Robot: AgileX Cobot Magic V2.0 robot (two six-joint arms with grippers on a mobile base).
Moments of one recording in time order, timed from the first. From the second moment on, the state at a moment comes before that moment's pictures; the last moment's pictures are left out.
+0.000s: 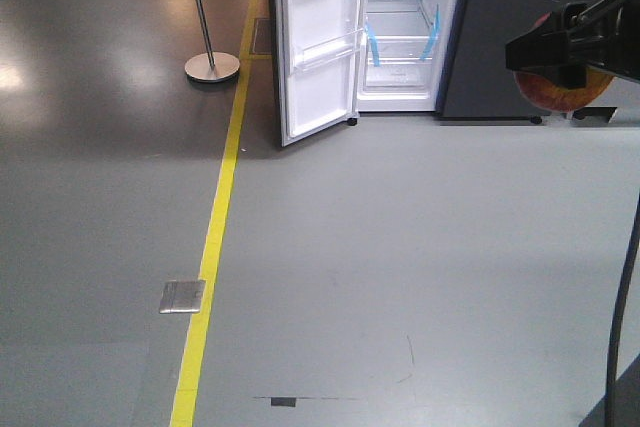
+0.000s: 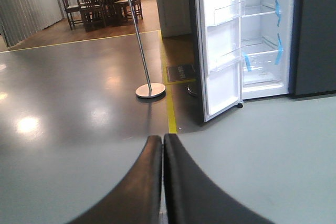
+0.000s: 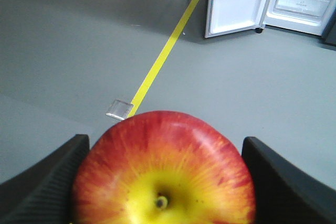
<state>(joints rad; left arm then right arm) -0.02 -0.01 0.03 0.28 0.18 -0.24 0.02 1.29 -1.36 0.48 0.83 -0.49</state>
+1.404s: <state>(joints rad) -0.02 -0.01 0.03 0.28 0.18 -0.24 0.02 1.29 -1.36 0.48 0.83 -0.49</state>
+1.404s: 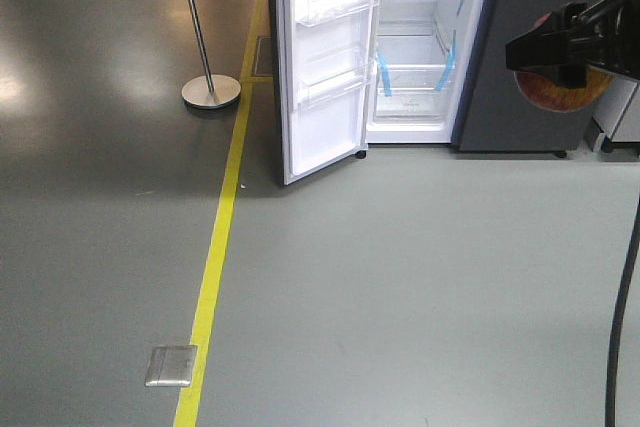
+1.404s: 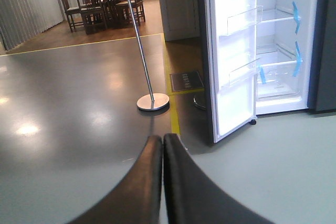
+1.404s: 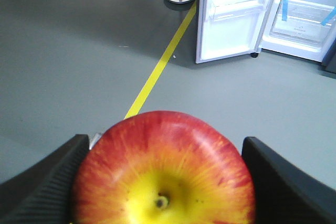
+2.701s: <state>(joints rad) -0.02 -0.01 0.03 0.28 0.18 -0.24 0.02 1.29 -1.36 0.48 0.83 -0.49</state>
